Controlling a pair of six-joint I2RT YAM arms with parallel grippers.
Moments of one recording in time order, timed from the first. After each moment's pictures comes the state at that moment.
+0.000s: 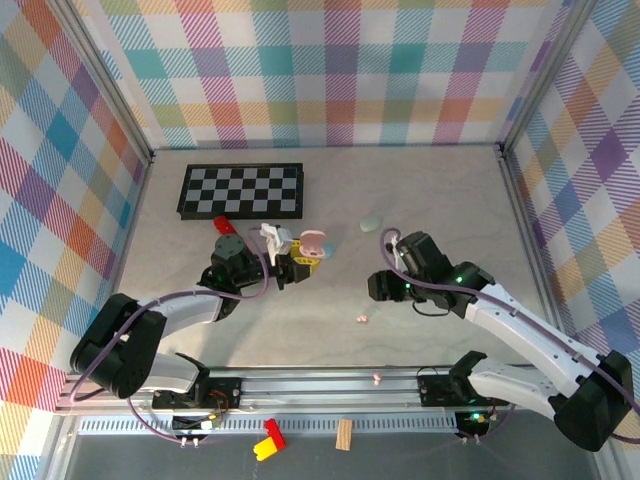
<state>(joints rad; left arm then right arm) -0.44 1.38 0.45 0.85 0.80 -0.11 0.73 1.01 0.78 -0.83 -0.13 0.56</state>
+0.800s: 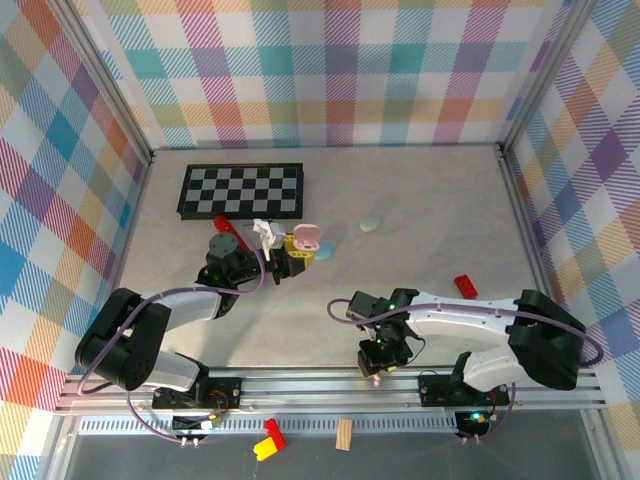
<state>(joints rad) -0.40 1.40 0.45 0.91 0.81 -0.16 1.11 1.39 0.69 -0.88 -0.34 0.74</state>
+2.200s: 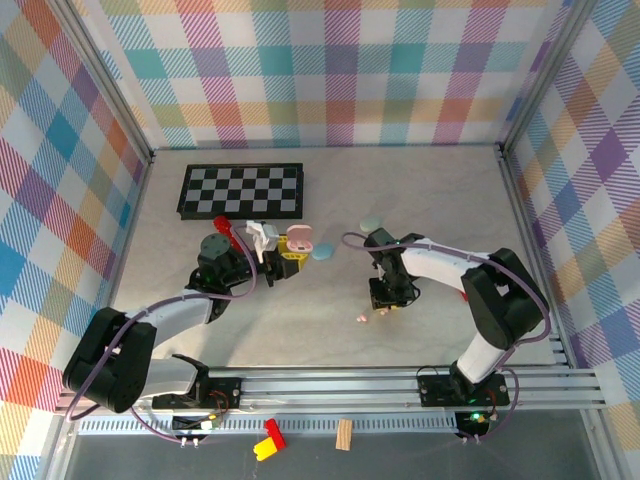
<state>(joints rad) -0.37 1.28 0.43 0.78 0.82 -0.11 0.60 1.65 0.93 -0.83 -0.12 0.47</state>
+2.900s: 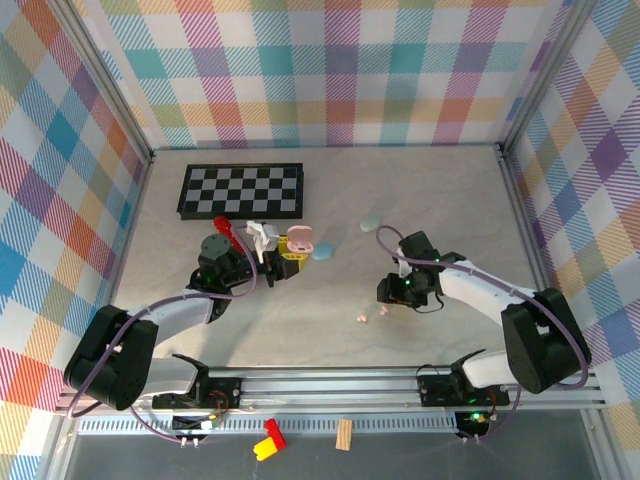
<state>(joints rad) -0.37 1.30 0.42 0.81 0.83 -0.13 0.44 1.37 0.66 -0.56 -0.33 0.50</state>
